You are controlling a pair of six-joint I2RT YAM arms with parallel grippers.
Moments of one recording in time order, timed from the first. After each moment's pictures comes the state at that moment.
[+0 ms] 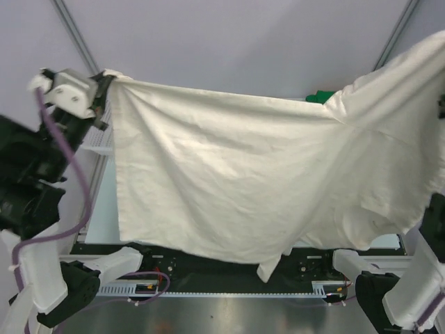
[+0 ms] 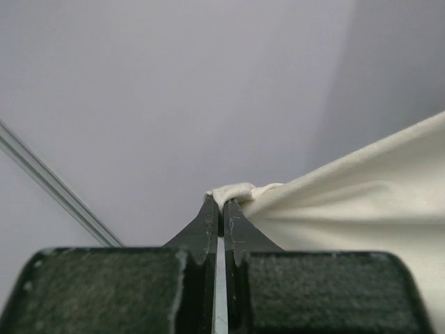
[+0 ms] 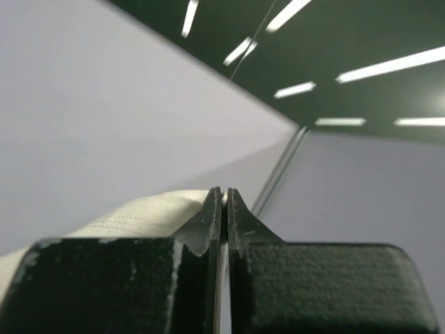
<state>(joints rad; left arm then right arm) -0.38 1.10 2.13 -0.72 0.06 0.48 -0.08 1.08 2.26 -0.37 -0.23 -0.49</state>
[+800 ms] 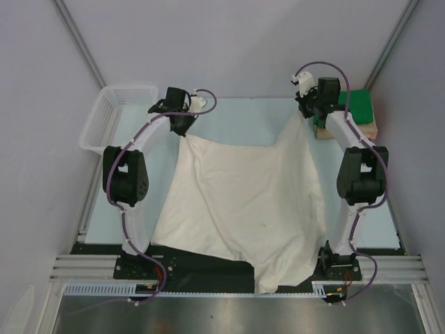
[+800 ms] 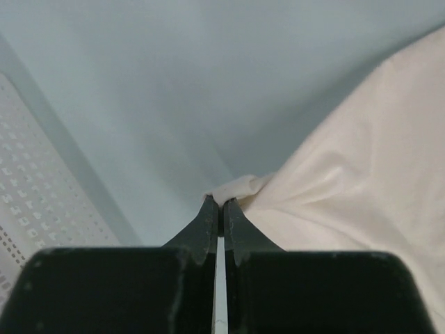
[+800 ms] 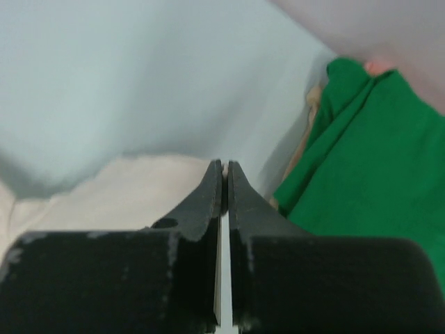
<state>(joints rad) -0.25 2.00 1.71 -0.62 0.03 0.47 0.05 1.95 1.64 -0.22 -0.27 -0.50</state>
